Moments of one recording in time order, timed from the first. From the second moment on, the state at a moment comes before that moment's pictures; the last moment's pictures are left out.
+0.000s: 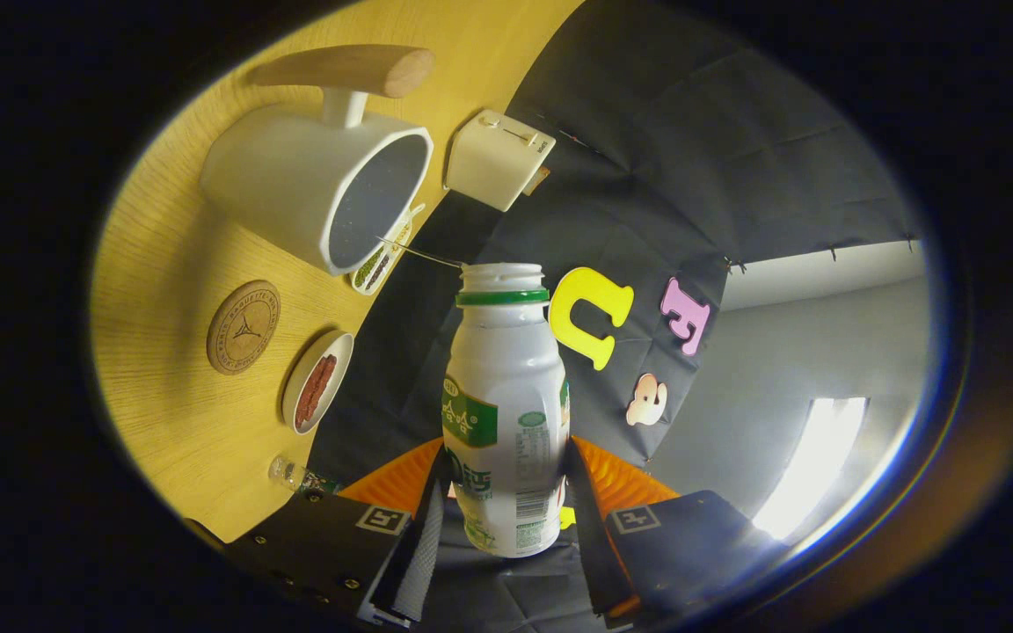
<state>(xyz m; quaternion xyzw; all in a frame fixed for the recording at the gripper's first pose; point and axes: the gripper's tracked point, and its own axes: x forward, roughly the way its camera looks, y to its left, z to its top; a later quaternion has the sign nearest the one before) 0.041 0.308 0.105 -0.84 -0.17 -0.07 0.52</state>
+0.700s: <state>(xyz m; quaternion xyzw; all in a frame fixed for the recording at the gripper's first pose) 0.039 0.315 0.107 -0.86 -0.18 -0.07 0.48</state>
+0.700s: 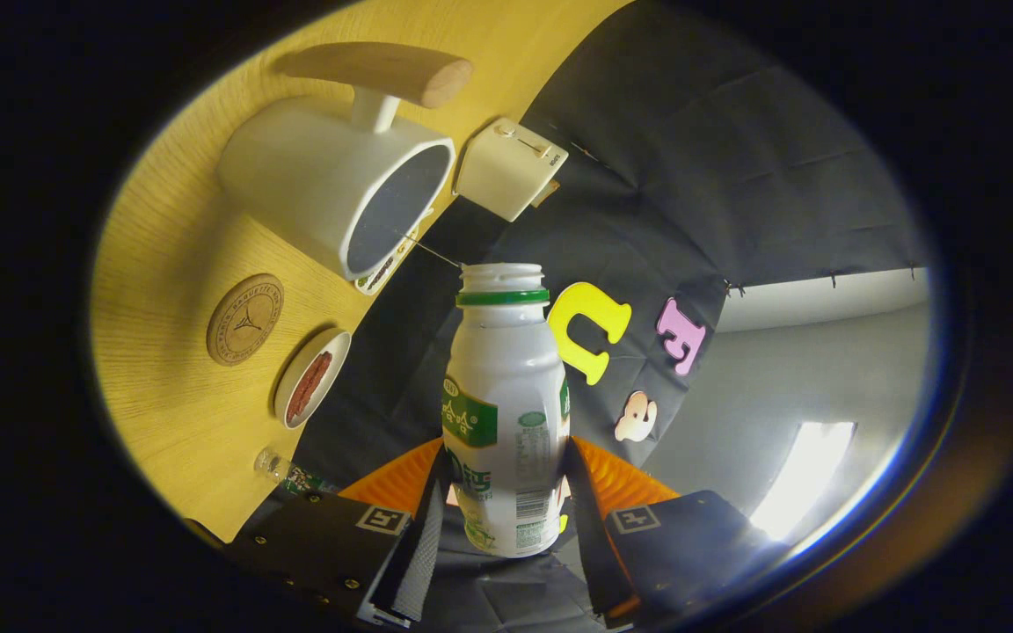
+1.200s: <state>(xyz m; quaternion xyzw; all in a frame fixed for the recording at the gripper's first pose) 0.038 0.322 0.109 -0.87 -0.19 -0.07 0.44</state>
